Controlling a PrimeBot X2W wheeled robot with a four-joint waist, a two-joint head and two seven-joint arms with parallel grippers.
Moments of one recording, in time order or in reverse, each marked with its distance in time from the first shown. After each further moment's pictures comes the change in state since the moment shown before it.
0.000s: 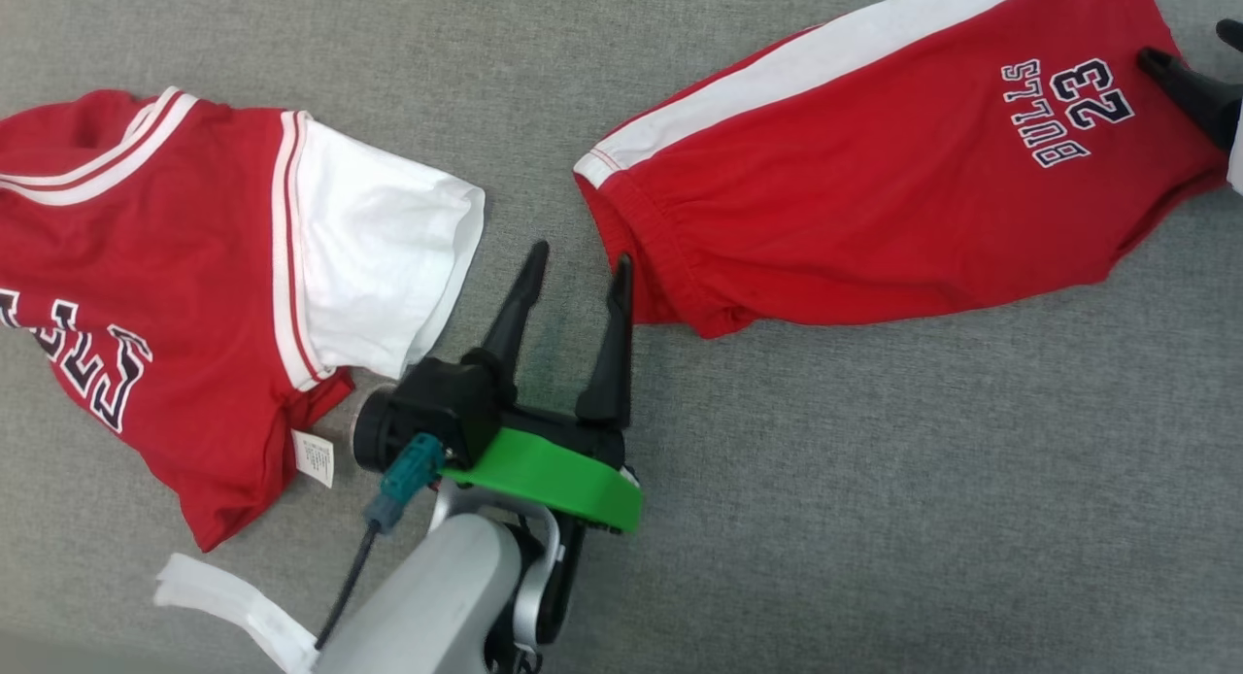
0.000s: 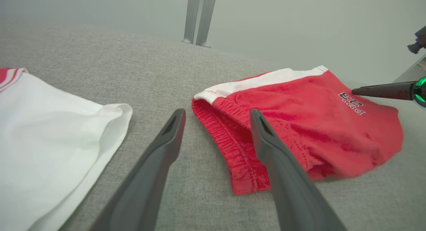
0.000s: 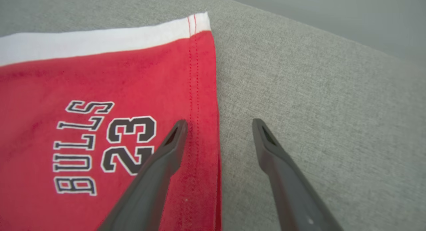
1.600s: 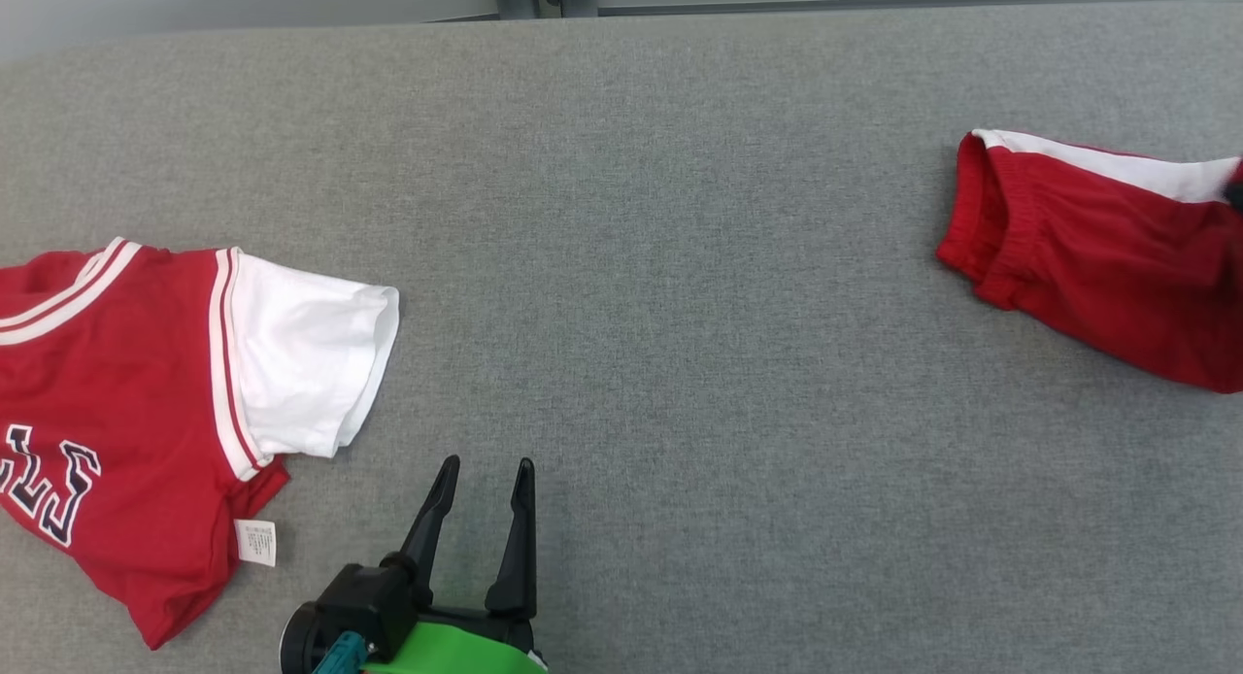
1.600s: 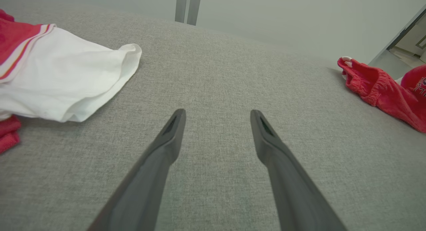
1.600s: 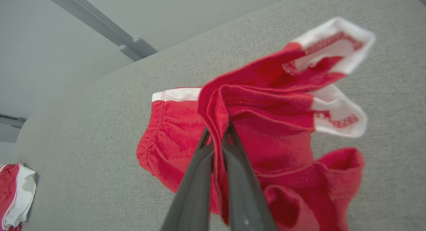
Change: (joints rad) left arm 0.464 -0.108 0.348 0.030 0.274 -0.263 -0.009; right arm 0.465 0.021 -0.482 -0.013 0.303 0.000 0.010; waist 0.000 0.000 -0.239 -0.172
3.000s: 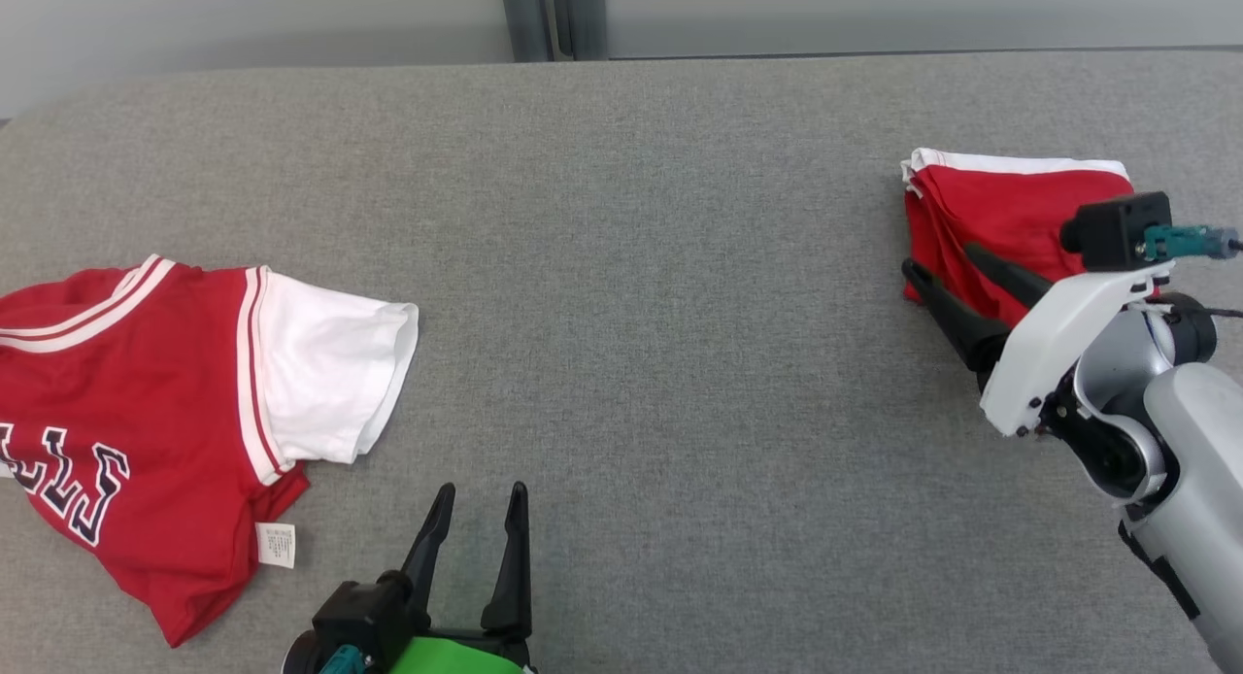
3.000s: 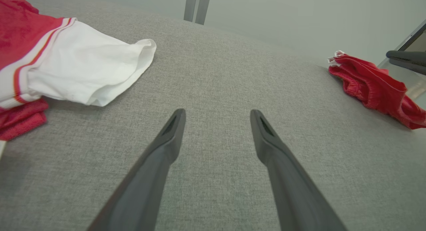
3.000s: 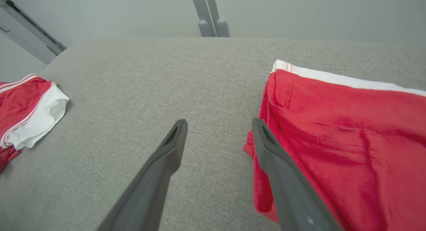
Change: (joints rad) left arm 0.020 -0.001 0.001 0.043 -0.037 0.013 0.000; right arm 0.078 0.359 0.104 -0.175 -0.524 0.000 -0.167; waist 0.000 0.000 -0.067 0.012
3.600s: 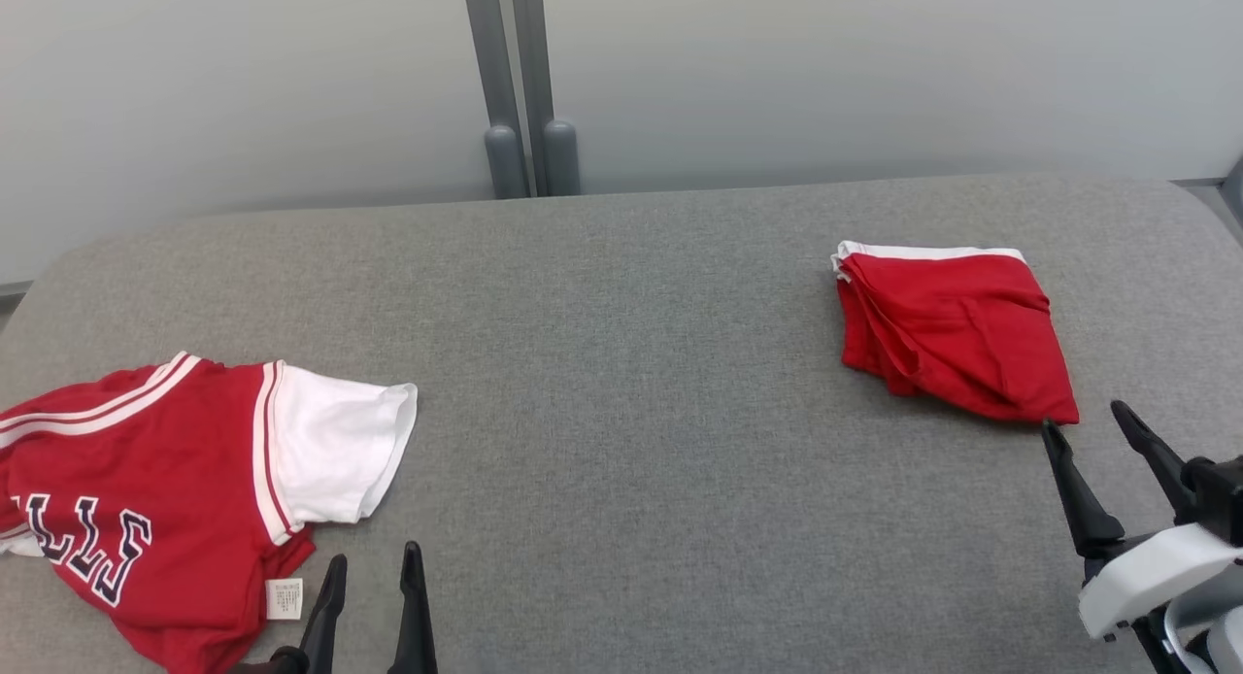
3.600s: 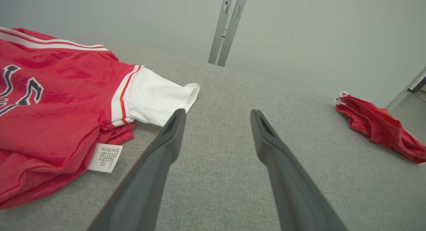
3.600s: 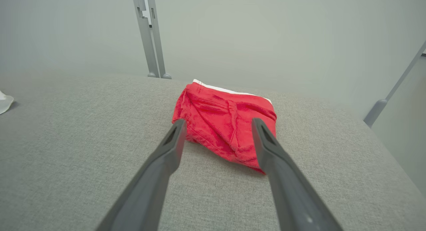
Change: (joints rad) left arm 0.161 0.000 0.178 -0.081 0.013 -0.005 0.000; right arm 0.452 0.033 -0.242 0.002 -0.362 0.000 -0.493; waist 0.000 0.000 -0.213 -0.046
